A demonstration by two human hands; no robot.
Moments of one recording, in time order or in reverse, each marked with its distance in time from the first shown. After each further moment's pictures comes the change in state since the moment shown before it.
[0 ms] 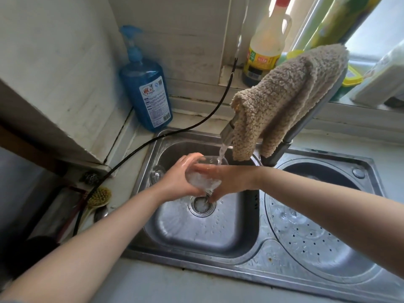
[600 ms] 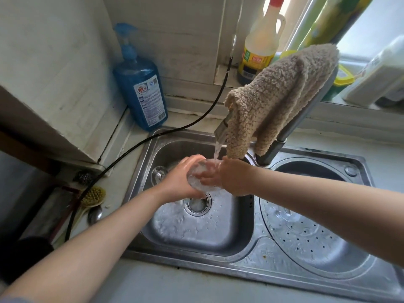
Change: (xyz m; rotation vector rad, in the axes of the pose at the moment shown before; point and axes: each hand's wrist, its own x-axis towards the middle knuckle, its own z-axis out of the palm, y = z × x) left_hand 0.001 0.004 0.014 -0.023 -0.028 0.003; right_hand -0.008 0.007 0.002 -1.571 -0.015 -0.147
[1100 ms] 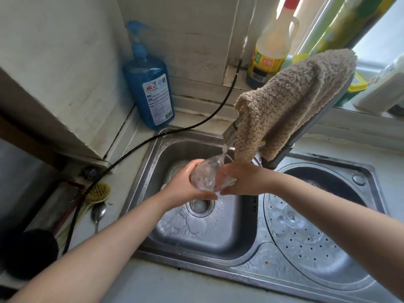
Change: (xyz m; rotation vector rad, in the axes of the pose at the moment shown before) left_hand -0.006 -0.011 0.011 -0.248 0.054 -0.109; right_hand -0.023 0.009 0.006 1.244 0.218 0.258
